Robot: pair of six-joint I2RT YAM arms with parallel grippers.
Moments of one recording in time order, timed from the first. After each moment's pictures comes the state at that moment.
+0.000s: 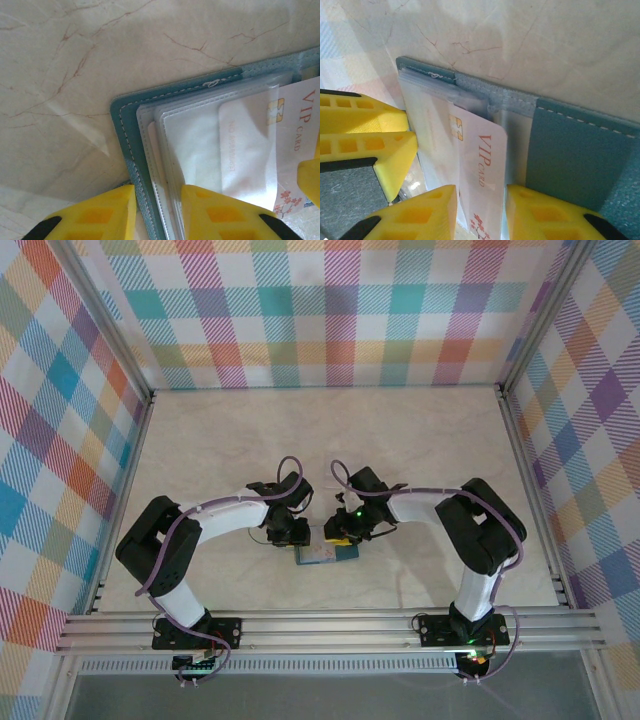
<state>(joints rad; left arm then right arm) -0.70 1.67 0.95 -0.65 0.17 -0.63 0.67 1.80 0.90 -0.25 -0.68 0.67</state>
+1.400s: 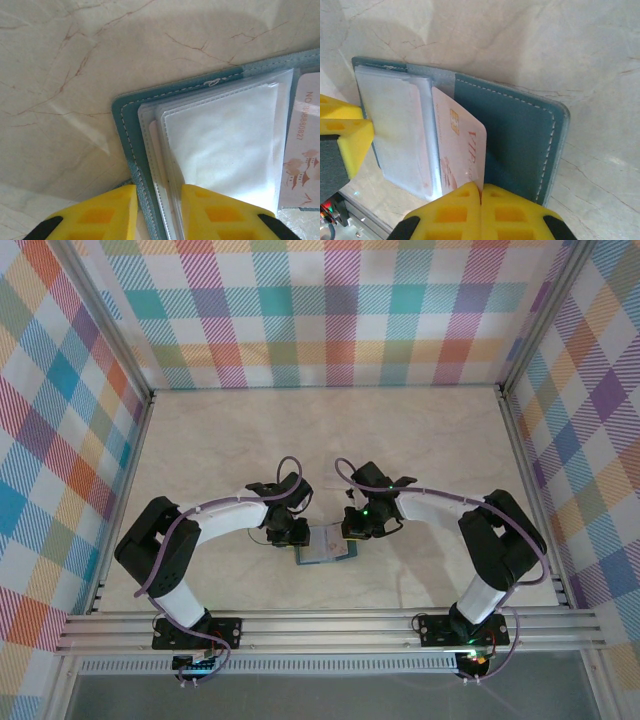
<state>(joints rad) -0.70 1.66 0.95 -0.65 0.17 -0.63 0.67 1.66 0.94 -0.53 -0.41 0.60</state>
